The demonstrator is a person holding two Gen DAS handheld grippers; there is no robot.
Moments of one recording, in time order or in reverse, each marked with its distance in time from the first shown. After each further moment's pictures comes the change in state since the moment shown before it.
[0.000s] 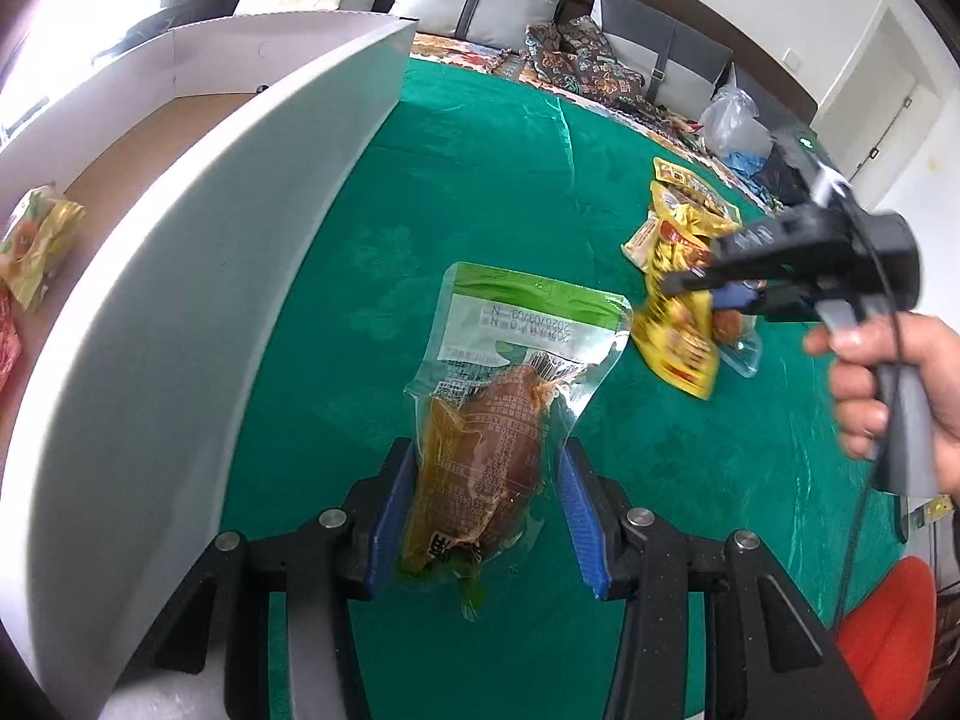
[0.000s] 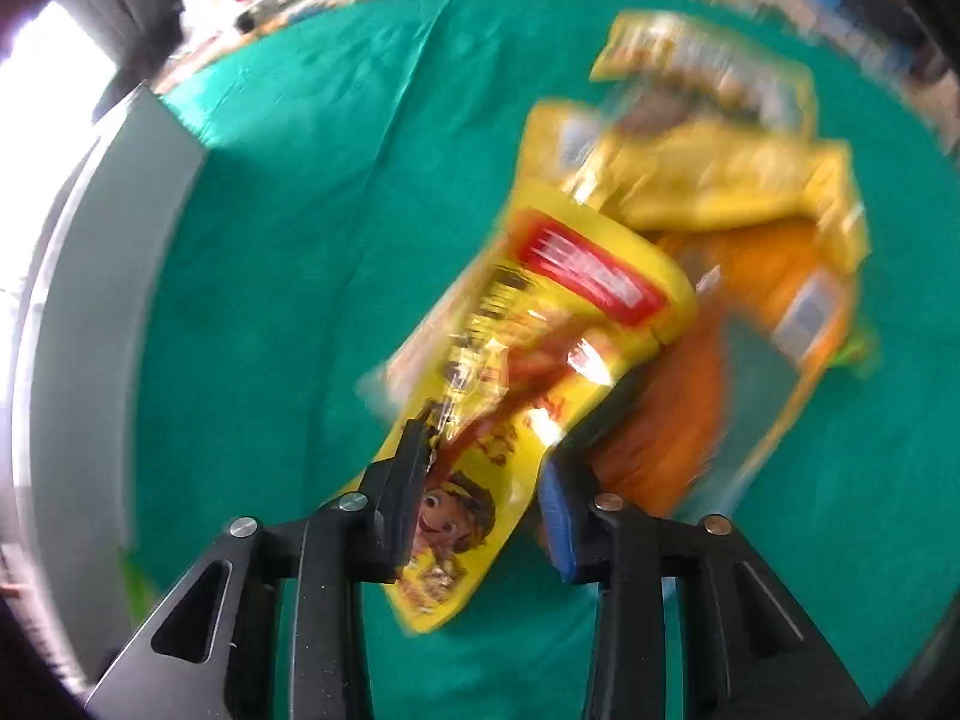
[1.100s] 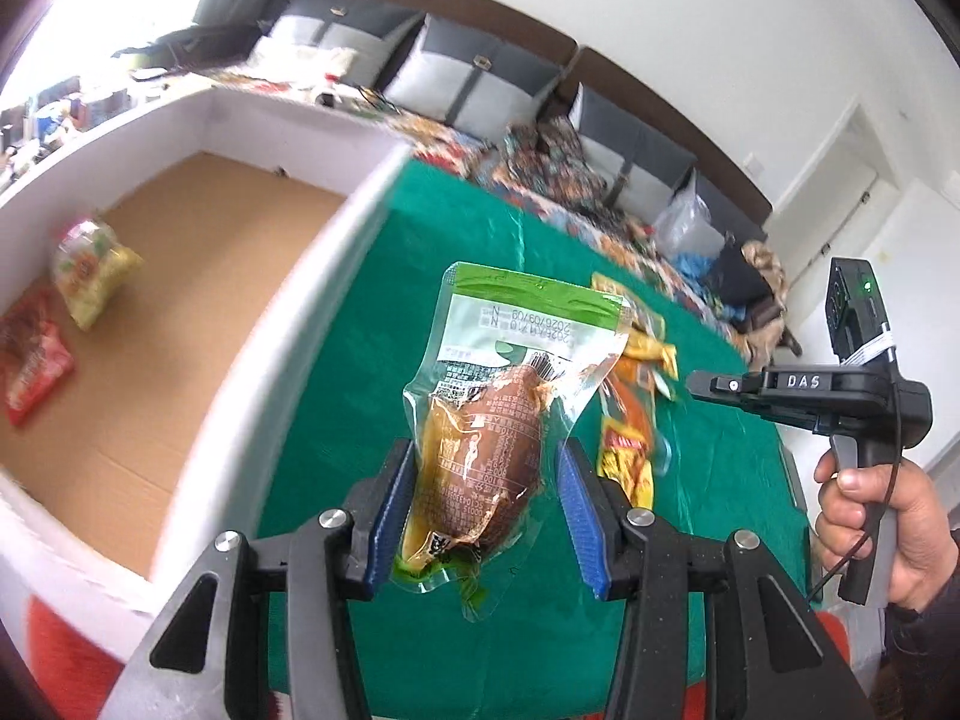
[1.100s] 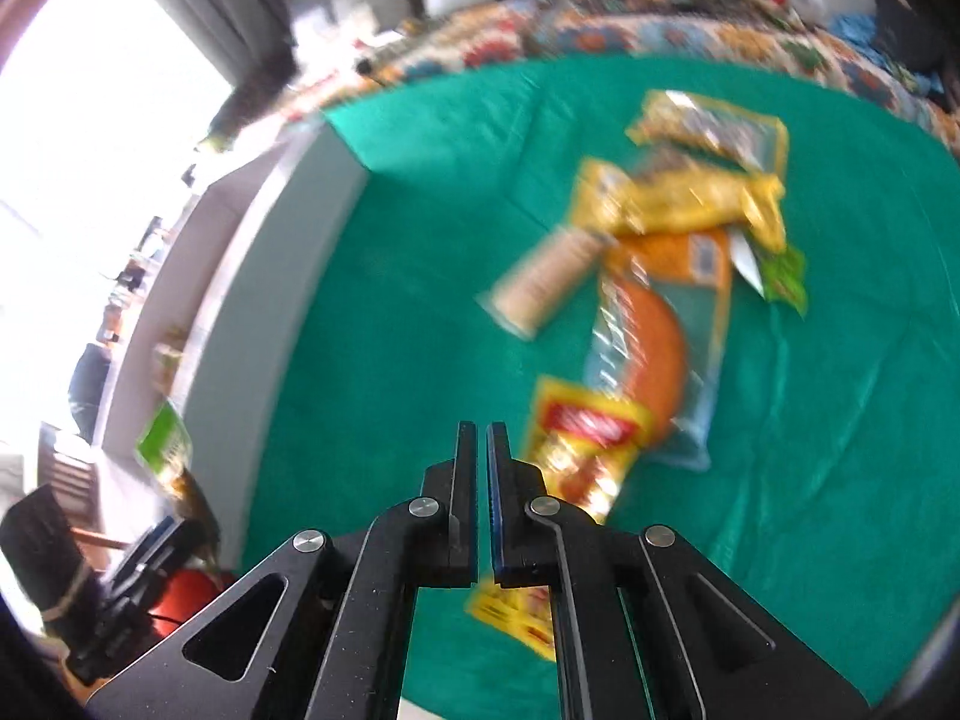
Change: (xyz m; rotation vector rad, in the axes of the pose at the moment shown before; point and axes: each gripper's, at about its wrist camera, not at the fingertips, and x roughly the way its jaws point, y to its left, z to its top) left arm -0.091 0.012 0.016 -0.119 -0.216 -0.141; right arm -0.142 0.027 -0.086 -0.129 -0.165 0.141
